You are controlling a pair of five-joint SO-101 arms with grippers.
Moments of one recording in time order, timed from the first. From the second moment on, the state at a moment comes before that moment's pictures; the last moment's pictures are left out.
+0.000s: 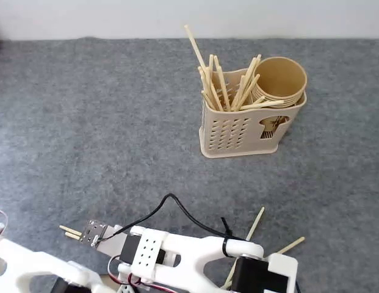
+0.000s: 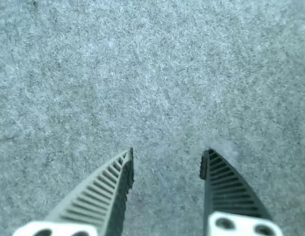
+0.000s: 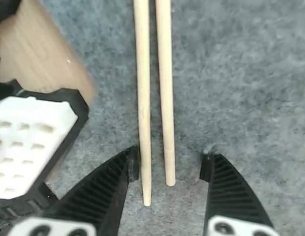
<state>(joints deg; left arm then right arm) -72.4 -32.2 52.7 57.6 17.4 -78.3 2.1 35.6 62.1 -8.0</state>
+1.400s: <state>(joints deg) -72.4 -32.2 52.7 57.5 17.4 -47.6 2.8 35.4 70.2 2.1</state>
